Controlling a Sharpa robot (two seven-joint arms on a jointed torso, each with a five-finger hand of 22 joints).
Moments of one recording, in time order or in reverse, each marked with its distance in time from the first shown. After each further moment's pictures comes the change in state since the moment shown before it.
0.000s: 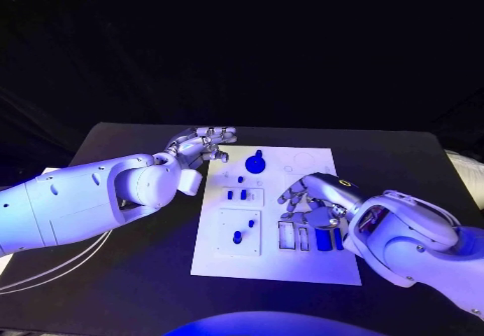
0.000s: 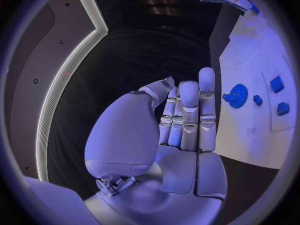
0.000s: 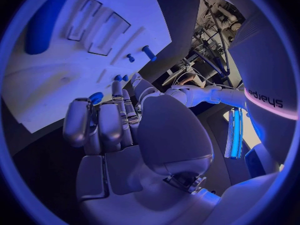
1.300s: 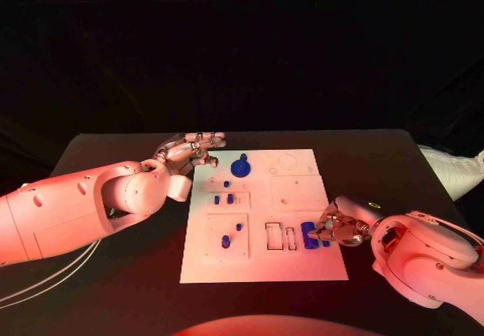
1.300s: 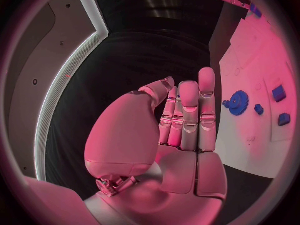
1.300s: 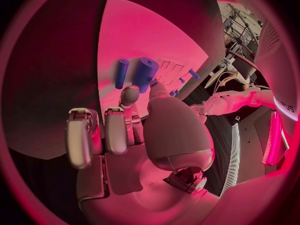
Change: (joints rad) left arm -0.004 0.000 -0.002 -0.005 0.000 0.005 -0.005; left_hand 0.000 0.000 0.000 0.000 0.000 0.000 0.000 0.000 0.000 0.000 0.000 0.000 0.000 -0.002 -0.002 0.000 0.000 0.000 0.000 0.000 0.000 0.000; right arm -0.064 -0.138 -0.025 0.034 0.002 0.034 -0.346; right_hand -0.142 0.029 -0.311 0.199 0.167 0.039 -0.054 0.106 0.062 0.107 -0.063 0.600 0.757 -0.001 -0.052 0.134 0.187 -0.043 0.108 -0.049 0.130 0.082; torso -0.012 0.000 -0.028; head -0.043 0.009
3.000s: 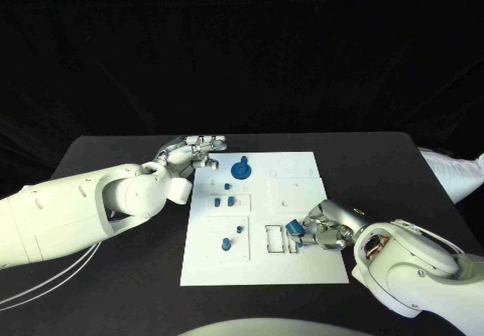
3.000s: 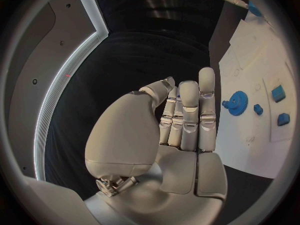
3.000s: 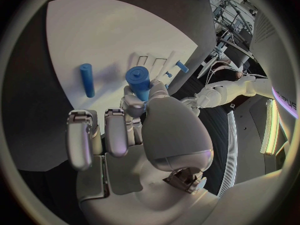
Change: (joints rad) left arm -0.001 0.000 0.000 -0.001 0.000 0.006 -0.004; left_hand 0.004 0.004 -0.003 -0.003 0.000 -0.004 0.004 0.004 0.000 -0.003 0.003 0.004 0.000 0.002 0.002 0.000 -0.003 0.000 0.000 0.000 0.000 -0.002; right arm -0.035 0.076 0.010 0.011 0.056 -0.106 0.007; right_hand 0.066 0.066 -0.044 0.003 0.181 0.017 -0.024 0.048 0.032 0.059 -0.023 0.165 0.218 0.000 -0.007 0.015 0.028 -0.001 0.010 -0.011 0.015 -0.001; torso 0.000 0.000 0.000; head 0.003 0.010
